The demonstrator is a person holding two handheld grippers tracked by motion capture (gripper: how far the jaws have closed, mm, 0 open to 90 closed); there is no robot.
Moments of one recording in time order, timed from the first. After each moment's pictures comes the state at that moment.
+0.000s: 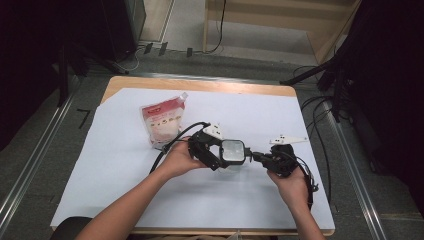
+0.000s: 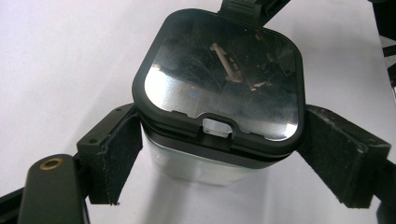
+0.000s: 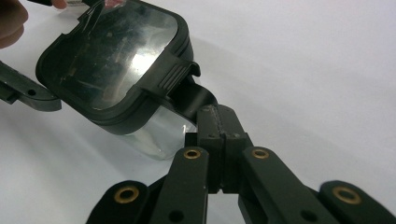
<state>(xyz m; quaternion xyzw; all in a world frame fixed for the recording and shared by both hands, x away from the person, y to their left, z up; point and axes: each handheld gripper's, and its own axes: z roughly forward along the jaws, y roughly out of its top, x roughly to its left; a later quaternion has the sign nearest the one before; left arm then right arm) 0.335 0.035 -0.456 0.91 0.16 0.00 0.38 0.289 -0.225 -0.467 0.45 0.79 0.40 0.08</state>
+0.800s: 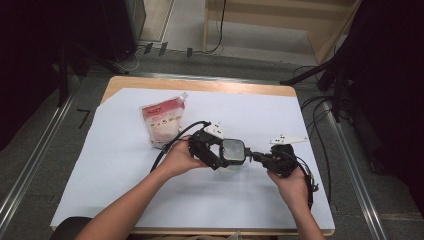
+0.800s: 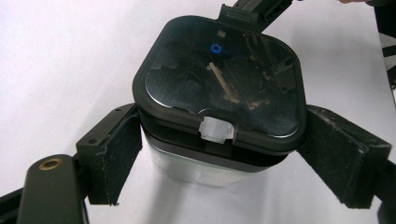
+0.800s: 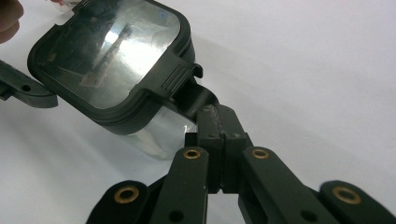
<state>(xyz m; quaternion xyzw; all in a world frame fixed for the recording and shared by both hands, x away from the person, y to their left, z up) 0.334 0.033 -0.450 0.91 0.16 0.01 0.38 0.289 -0.225 -0.467 0.45 0.79 0.40 0.08</state>
